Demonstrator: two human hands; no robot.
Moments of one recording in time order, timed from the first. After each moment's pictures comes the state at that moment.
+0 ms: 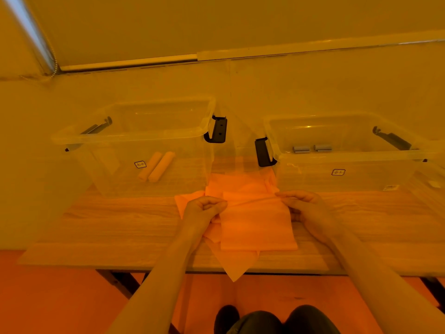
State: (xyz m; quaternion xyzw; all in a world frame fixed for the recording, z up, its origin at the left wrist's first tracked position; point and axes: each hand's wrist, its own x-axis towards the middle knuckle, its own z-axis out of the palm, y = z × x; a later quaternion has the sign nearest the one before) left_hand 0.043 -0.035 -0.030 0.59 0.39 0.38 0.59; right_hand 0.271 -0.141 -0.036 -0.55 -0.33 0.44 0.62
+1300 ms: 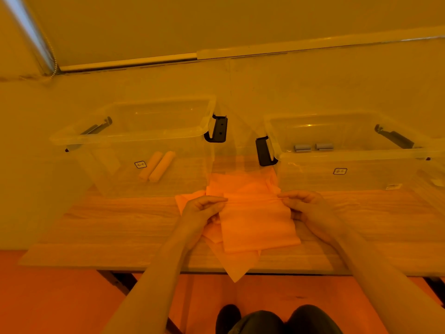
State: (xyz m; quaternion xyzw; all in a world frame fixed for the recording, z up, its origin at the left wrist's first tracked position) left_hand 0.035 -0.028 -0.031 0.58 0.34 0.37 0.63; right_hand 0.273 -0.142 -0.034 -0.54 -0.33 0.46 0.62
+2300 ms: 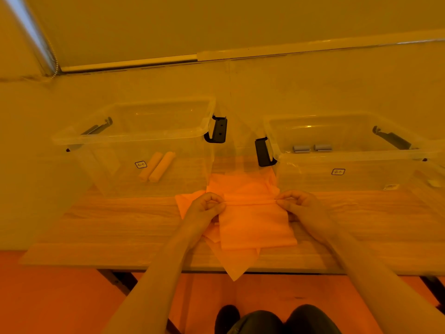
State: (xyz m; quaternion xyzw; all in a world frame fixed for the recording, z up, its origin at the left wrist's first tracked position) left_hand 0.039 -0.027 -0.032 0.63 0.35 0.33 0.61; right_hand 0.265 -0.142 -0.035 -0.61 -0.38 0.41 0.56
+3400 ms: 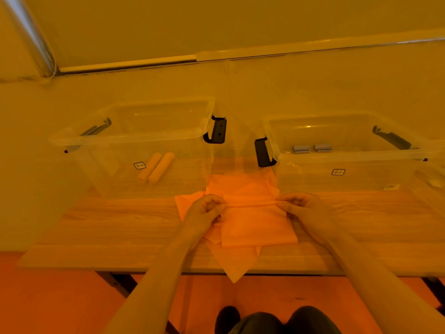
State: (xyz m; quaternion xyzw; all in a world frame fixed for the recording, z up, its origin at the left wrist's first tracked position) left_hand 0.041 -0.026 -0.035 0.67 0.36 0.33 0.56; right_hand 0.265 -0.145 -0.036 -0.62 -0.37 0.37 0.58
